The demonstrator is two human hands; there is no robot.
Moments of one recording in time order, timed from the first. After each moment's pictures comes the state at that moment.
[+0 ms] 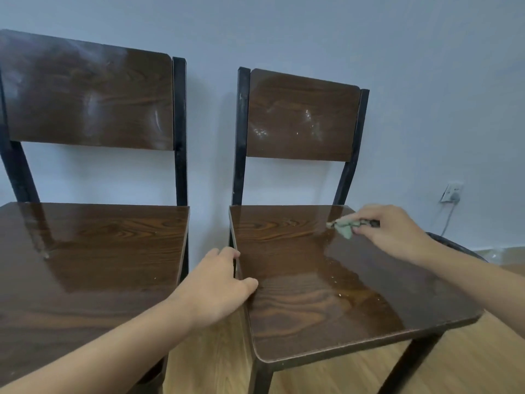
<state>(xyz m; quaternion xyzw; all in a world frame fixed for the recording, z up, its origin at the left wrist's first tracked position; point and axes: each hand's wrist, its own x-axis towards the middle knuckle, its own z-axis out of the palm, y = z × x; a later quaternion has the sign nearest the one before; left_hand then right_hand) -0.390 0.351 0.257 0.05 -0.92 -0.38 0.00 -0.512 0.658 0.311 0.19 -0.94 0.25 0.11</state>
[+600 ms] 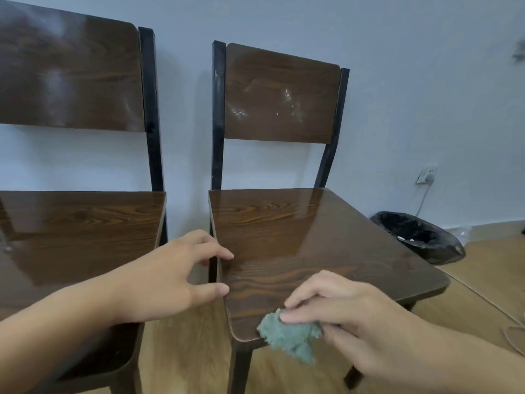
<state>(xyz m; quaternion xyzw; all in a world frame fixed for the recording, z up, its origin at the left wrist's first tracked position) -0.376 0.310 0.263 -0.17 -0.96 -0.24 -0.03 -0.353 0.623 0.286 0.46 -0.86 0.21 0.01</state>
